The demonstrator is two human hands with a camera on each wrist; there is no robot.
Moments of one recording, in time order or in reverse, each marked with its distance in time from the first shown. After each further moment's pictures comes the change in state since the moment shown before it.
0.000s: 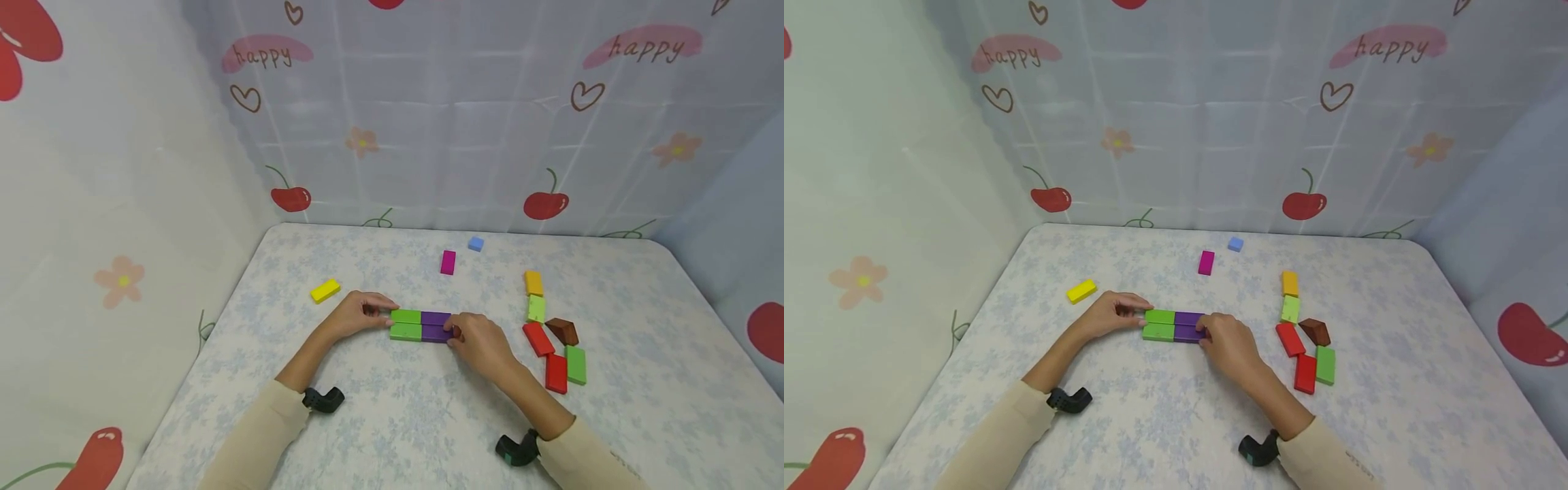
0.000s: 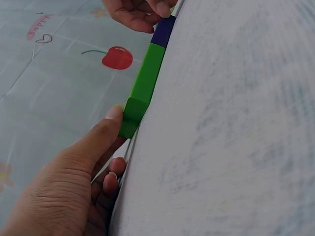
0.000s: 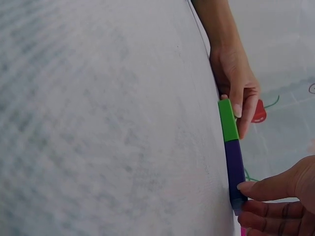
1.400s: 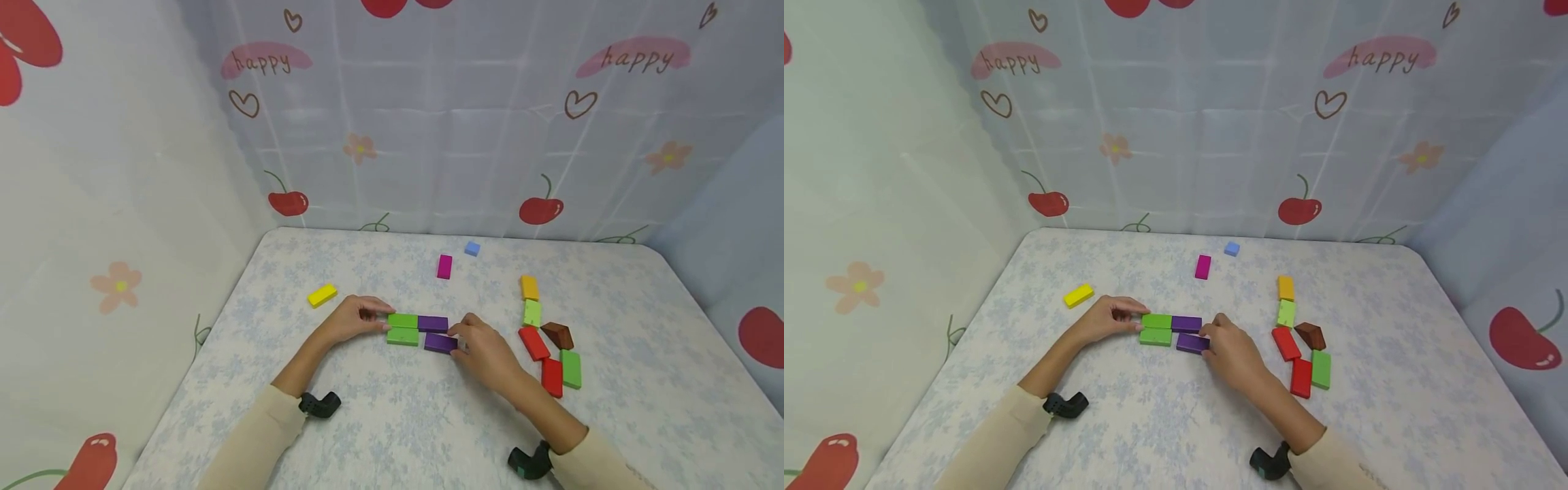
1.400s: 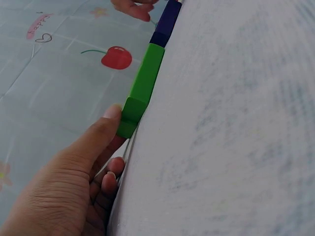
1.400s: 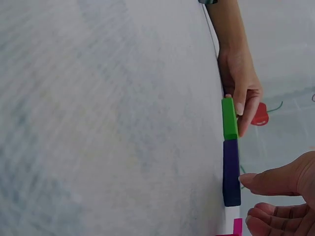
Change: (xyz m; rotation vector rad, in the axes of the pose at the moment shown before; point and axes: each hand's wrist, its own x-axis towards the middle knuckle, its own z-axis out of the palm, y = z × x) left_hand 0.002 -0.031 0.002 0.039 -0.005 -0.034; right_hand -0.015 0.001 -0.009 0.003 -0.044 0.028
